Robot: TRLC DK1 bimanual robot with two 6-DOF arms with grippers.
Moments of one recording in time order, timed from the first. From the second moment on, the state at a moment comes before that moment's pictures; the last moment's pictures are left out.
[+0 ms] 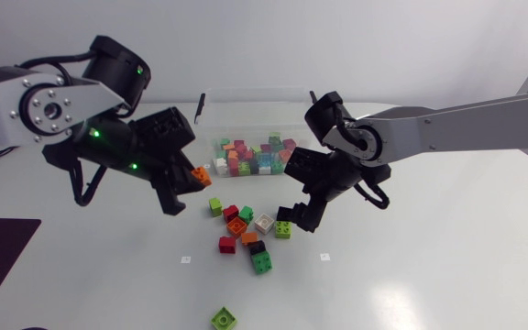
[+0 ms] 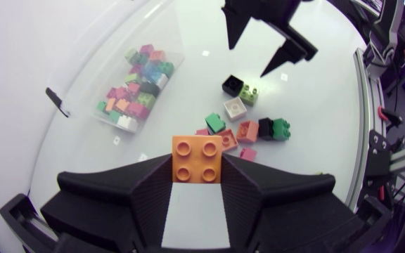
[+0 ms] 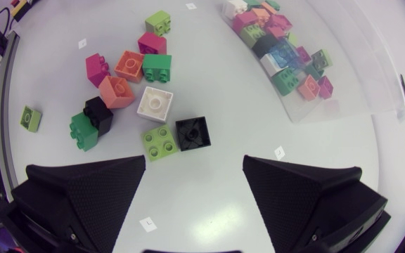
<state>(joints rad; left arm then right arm) -0.40 1.47 1.11 -0.63 0.22 0.68 0.50 1.80 1.14 -0.50 -0.12 -0.60</state>
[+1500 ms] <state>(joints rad) -0.33 2.06 1.82 -0.51 0.27 0.42 0.50 2.06 1.25 -0.42 -0.12 -0.68</state>
